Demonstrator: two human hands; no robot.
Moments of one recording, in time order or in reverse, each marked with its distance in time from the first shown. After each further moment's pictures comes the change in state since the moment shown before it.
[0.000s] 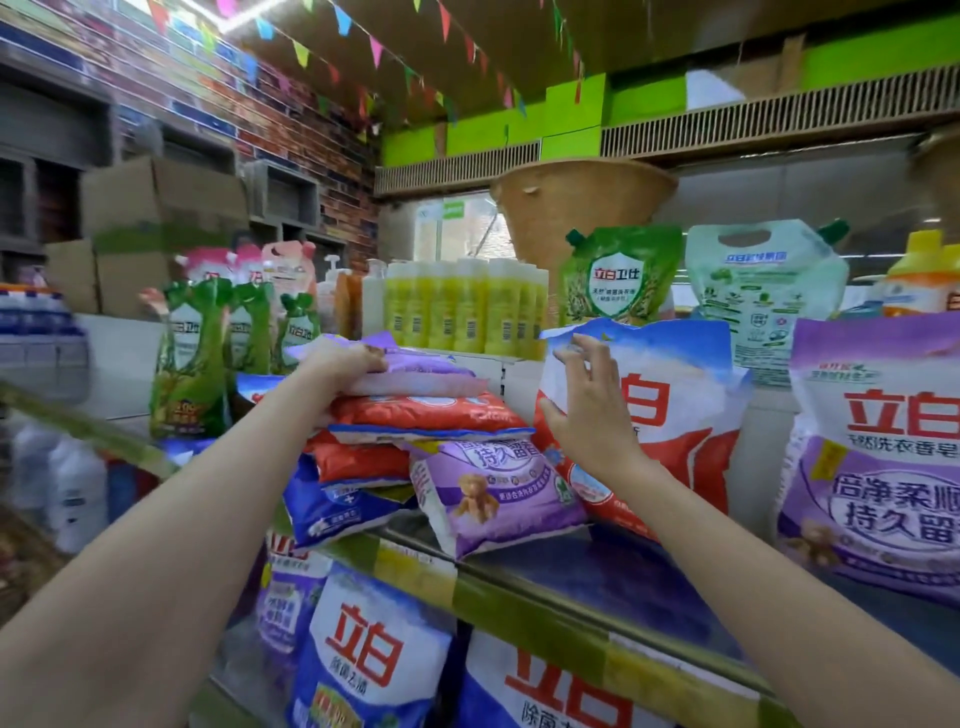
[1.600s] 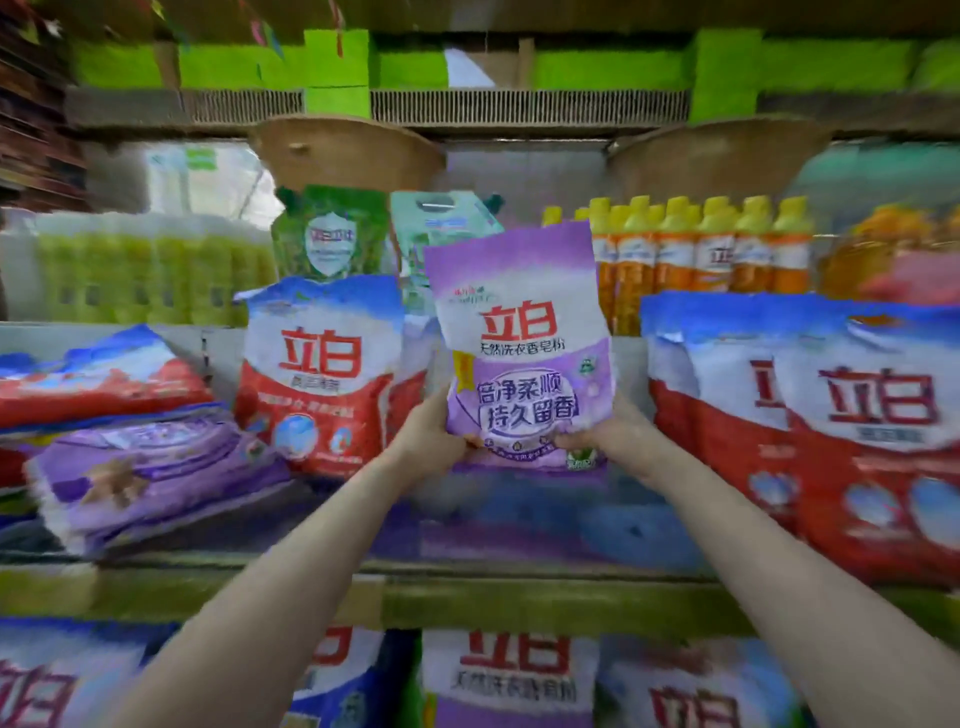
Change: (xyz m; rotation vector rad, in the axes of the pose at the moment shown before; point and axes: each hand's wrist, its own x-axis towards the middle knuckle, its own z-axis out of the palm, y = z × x) left_hand -0.205 0.058 0.295 -0.135 -0.764 0.692; right_hand -0.160 0.201 -0.215 0.544 -0.110 0.852
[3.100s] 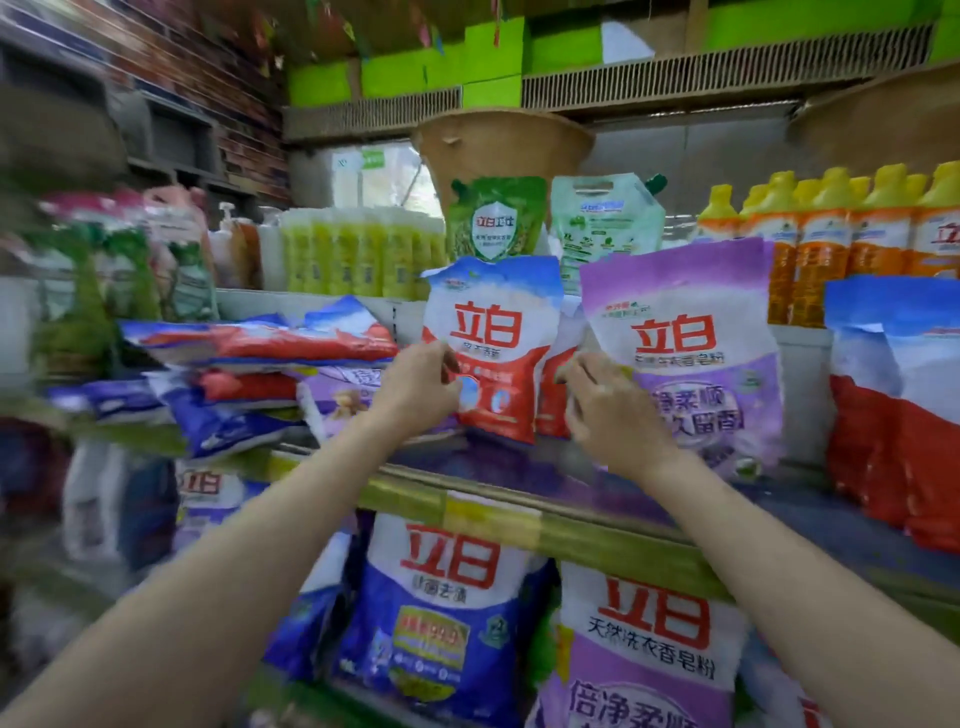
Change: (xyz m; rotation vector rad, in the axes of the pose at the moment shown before) left_hand -0.101 0.013 -0.122 0.674 0.453 -0.156; right_hand -0.033 -0.054 0.137 -0.953 0.121 -0.969
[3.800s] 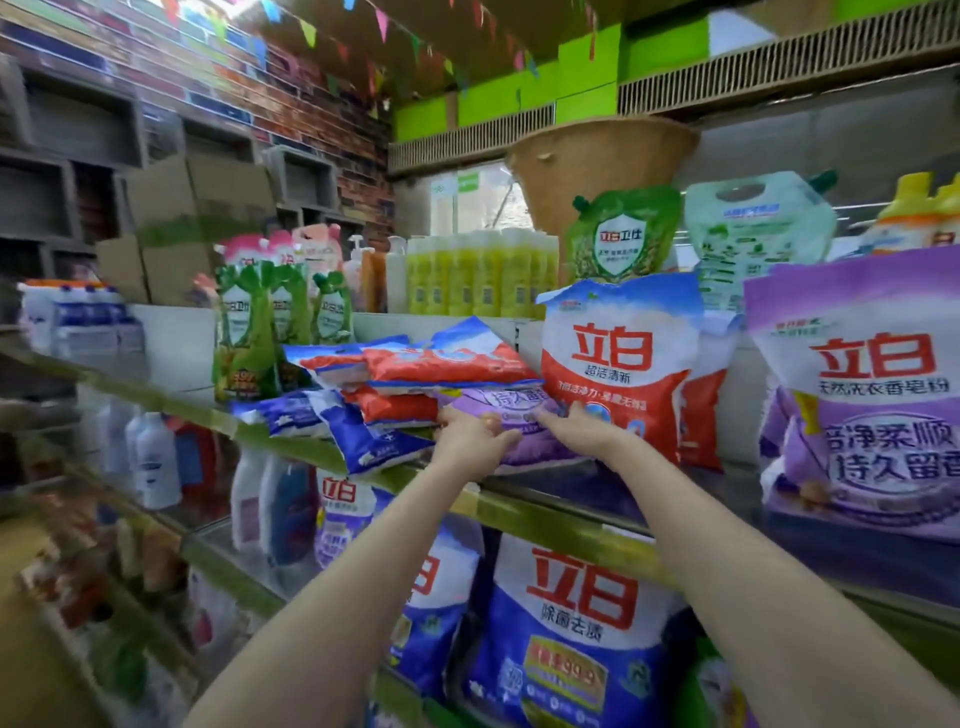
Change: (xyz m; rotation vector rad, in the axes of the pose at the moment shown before) left_hand -0.026 -0.072 -0.034 -0.072 -0.214 -0.513; right_hand 0.105 -0.115 0.089 0.735 -0.683 0.617
